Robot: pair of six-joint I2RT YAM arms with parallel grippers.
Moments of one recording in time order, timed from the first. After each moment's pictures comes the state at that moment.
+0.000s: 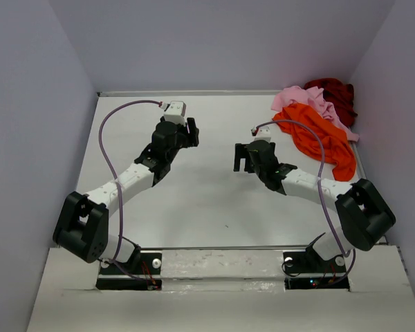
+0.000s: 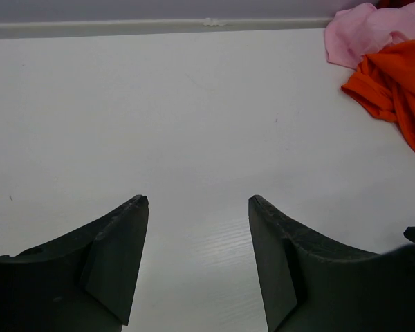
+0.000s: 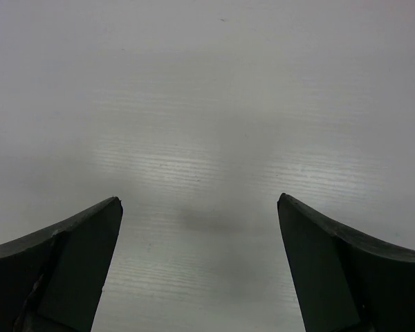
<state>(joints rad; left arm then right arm) -0.51 1.39 0.88 0.28 -0.18 -0.26 0.65 1.49 0.82 0.08 0.40 0.41</state>
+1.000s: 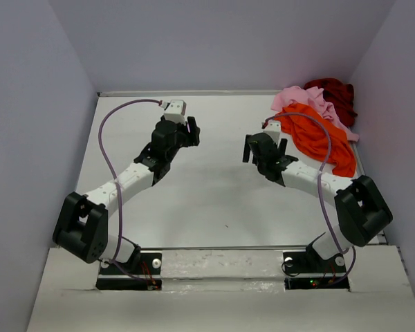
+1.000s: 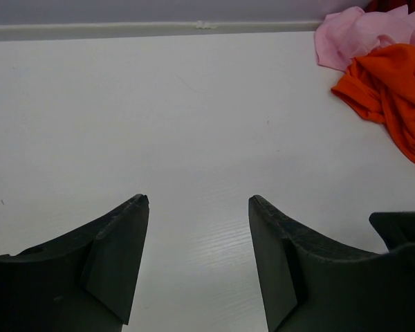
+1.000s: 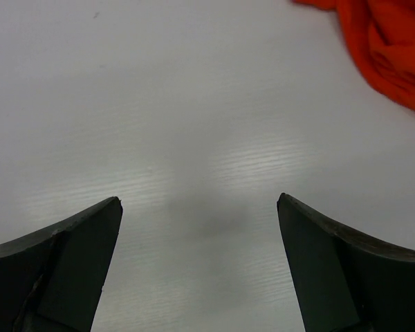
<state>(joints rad) -0.51 1.39 0.90 0.27 -0.16 -0.27 0.62 1.50 0.89 -0.06 0.61 0.45</state>
